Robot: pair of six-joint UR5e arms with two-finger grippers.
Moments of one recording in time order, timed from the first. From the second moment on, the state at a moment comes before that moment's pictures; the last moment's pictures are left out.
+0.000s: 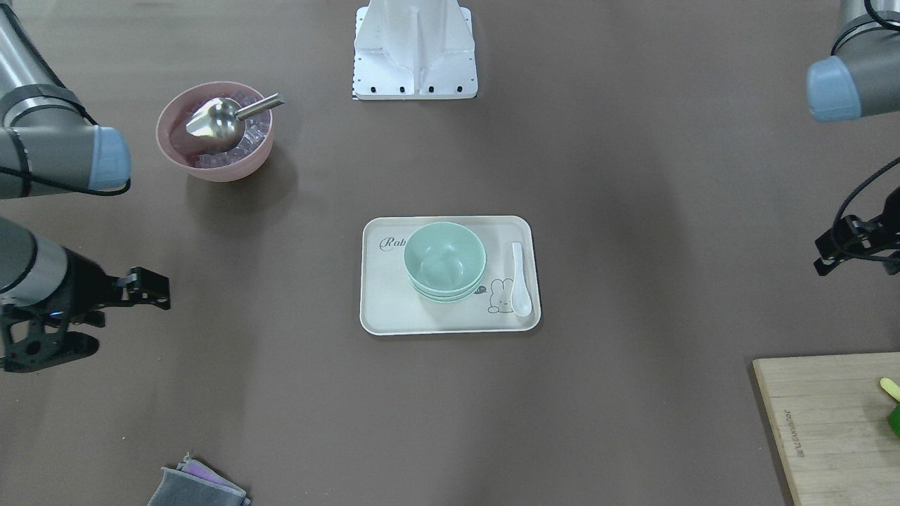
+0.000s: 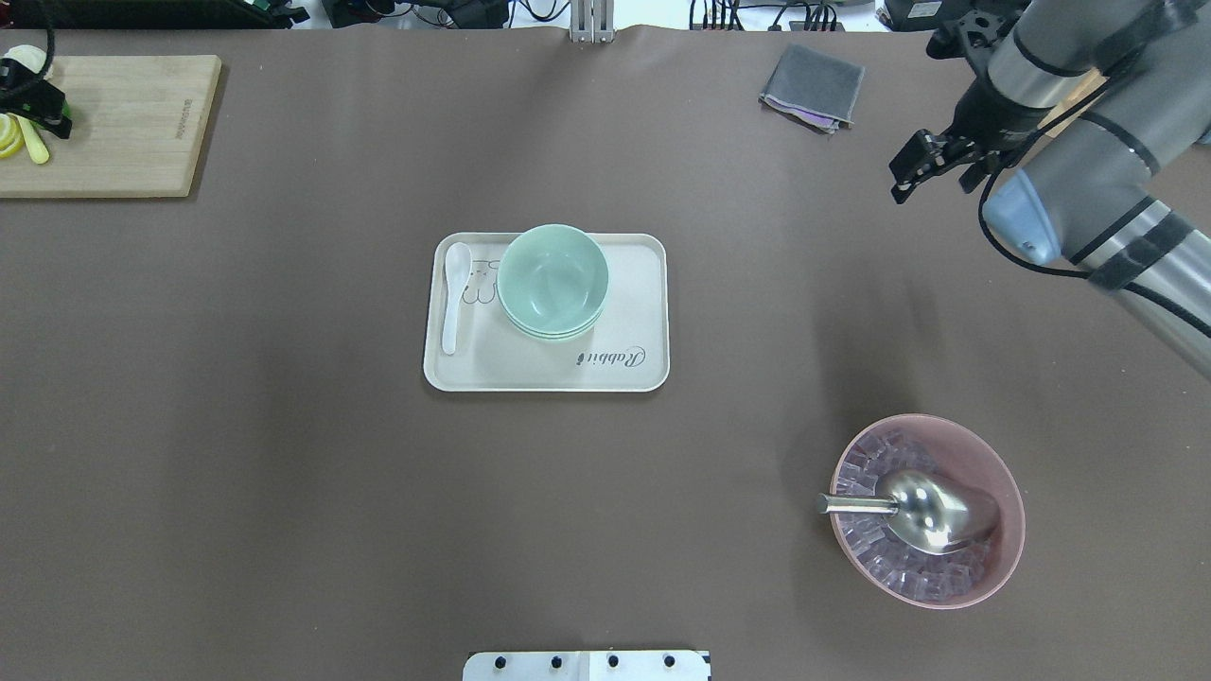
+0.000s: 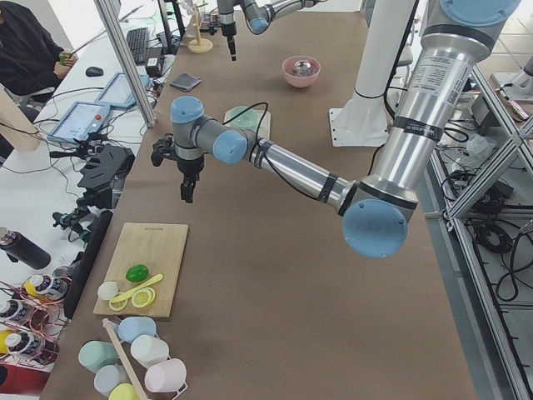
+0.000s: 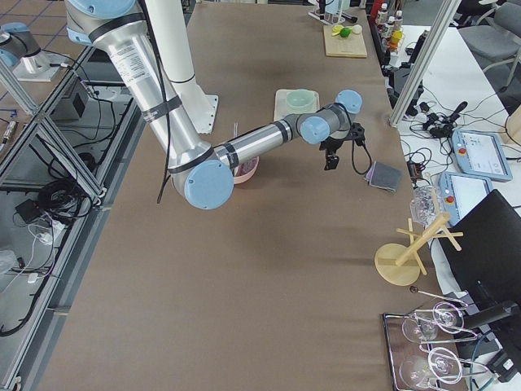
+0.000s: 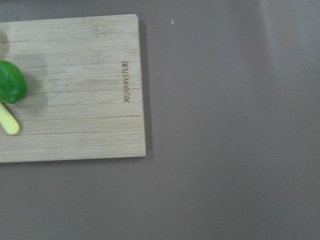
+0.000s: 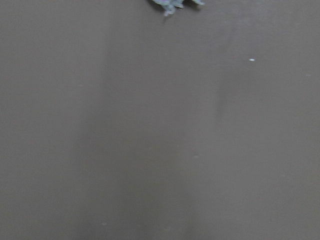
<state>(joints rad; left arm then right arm) -1.31 -1.86 -1.68 -1.62 -2.20 -0.45 1.11 -1.09 1.46 -1.56 2.34 0.33</state>
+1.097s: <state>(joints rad) -1.38 -1.76 -1.70 -1.65 -2.21 -0.43 1.42 -1.36 1.50 -1.62 2.34 -0.11</state>
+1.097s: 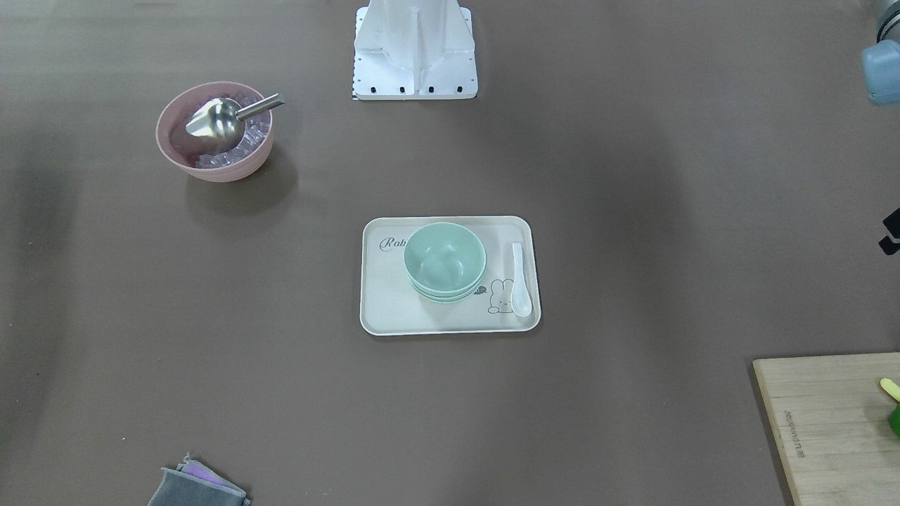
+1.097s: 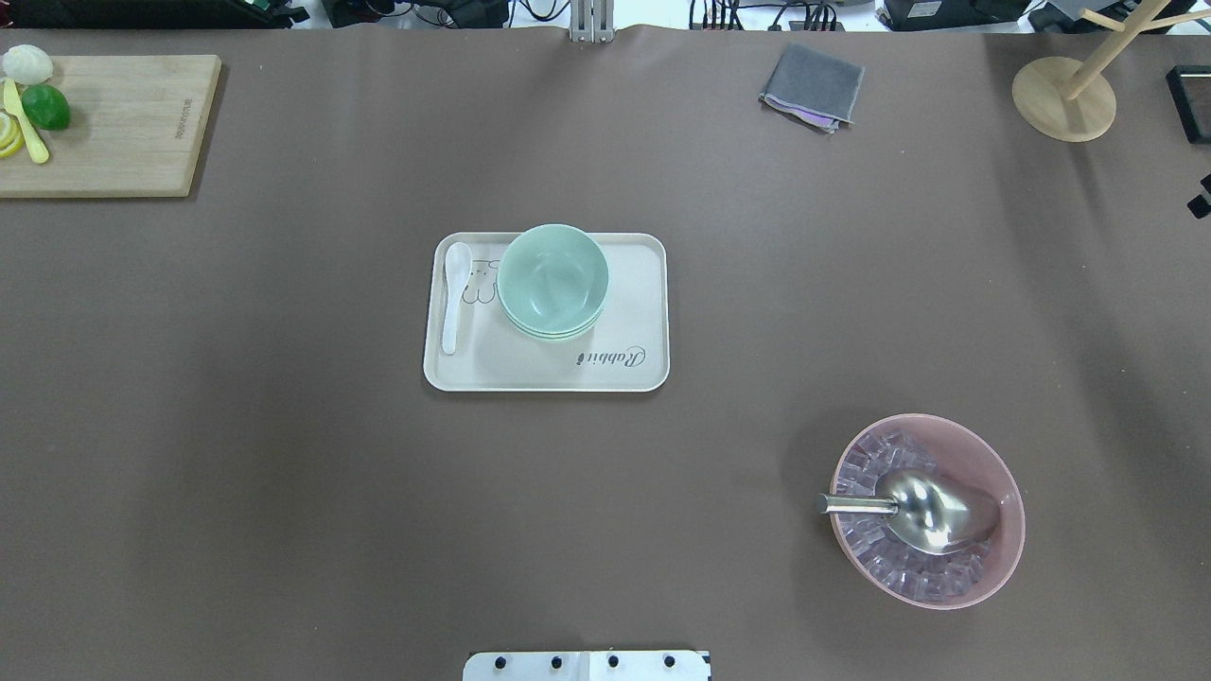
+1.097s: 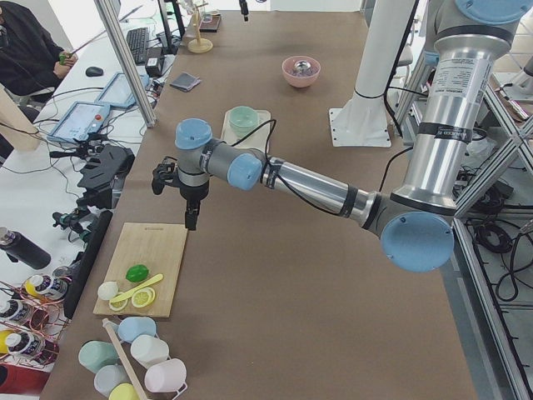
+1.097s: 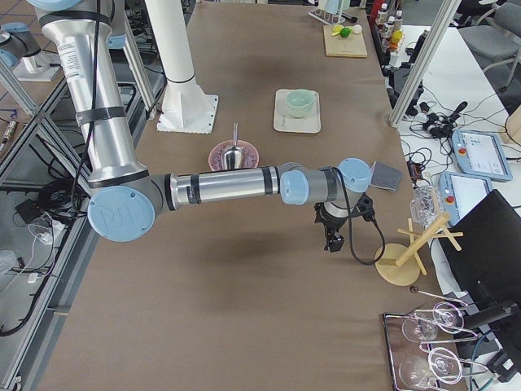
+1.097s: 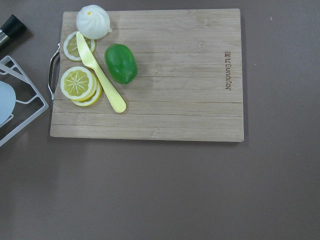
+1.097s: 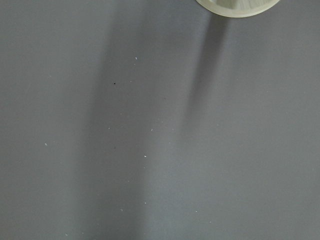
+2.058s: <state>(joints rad) -1.44 -1.60 -1.70 -1.67 -2.22 -0.43 1.50 -1.51 1.61 -1.64 2.27 -0.12</state>
